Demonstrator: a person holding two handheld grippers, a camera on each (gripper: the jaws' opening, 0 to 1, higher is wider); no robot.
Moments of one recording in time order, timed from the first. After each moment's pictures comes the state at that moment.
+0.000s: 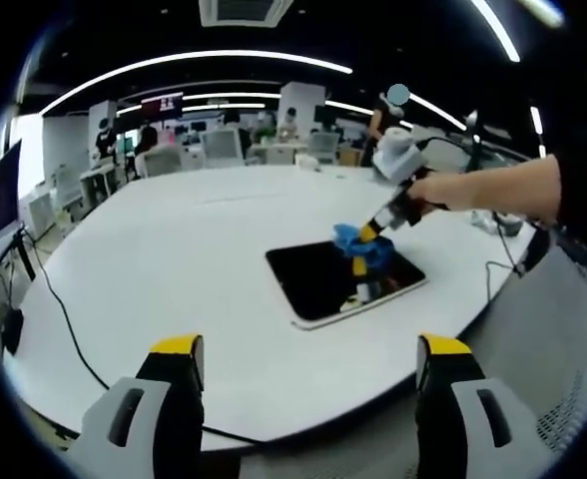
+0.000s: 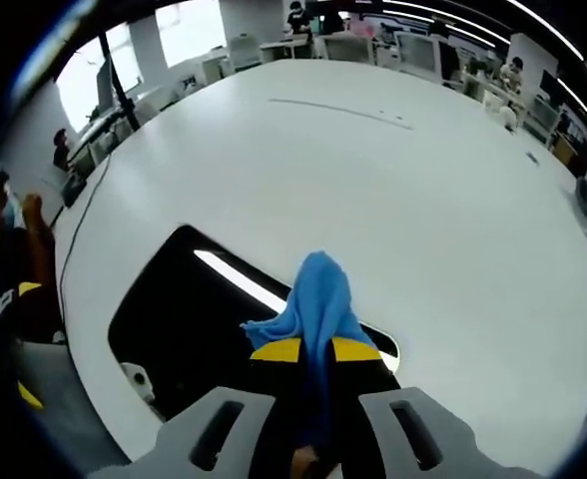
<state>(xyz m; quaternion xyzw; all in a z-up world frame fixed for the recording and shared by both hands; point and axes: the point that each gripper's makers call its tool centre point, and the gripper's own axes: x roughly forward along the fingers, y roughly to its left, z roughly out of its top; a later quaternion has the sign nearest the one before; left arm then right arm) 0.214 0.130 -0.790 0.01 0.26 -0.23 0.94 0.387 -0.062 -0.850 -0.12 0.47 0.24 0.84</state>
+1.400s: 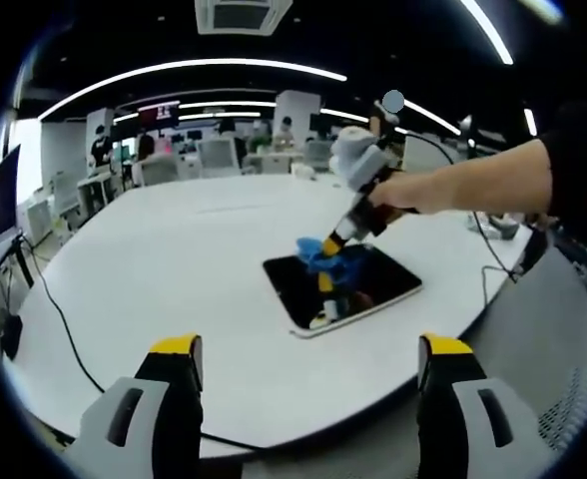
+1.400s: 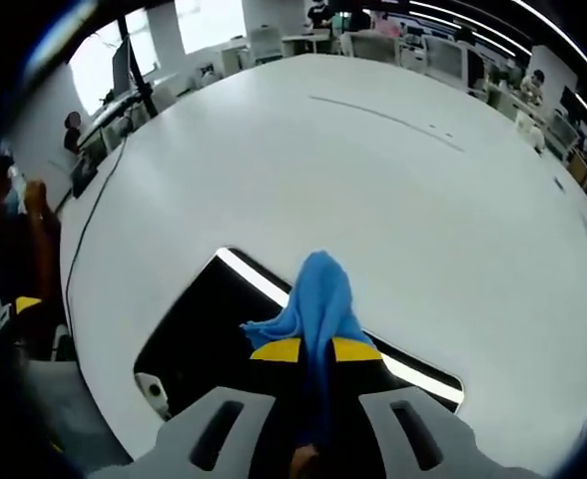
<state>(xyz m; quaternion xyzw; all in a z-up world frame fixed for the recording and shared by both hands) 0.216 0.128 -0.782 0.01 0.23 -0.24 0.94 0.389 0.002 -0.849 -0.15 0.48 0.27 0.82</state>
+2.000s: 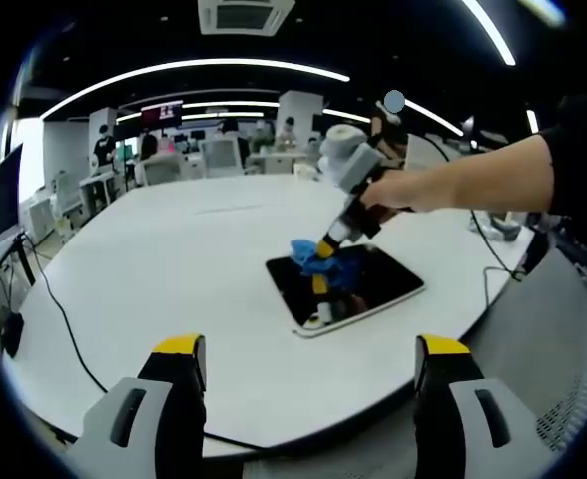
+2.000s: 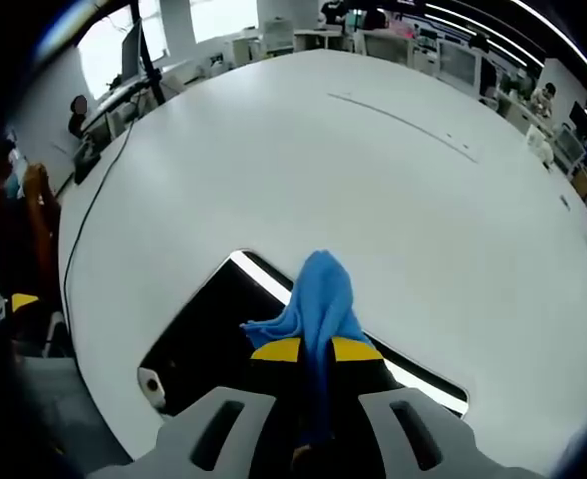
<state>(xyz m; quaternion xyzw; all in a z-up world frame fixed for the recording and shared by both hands) 0.216 0.129 -0.782 0.01 0.23 -0.24 0.94 0.389 0.015 -0.851 -0.17 0.48 0.28 0.81</state>
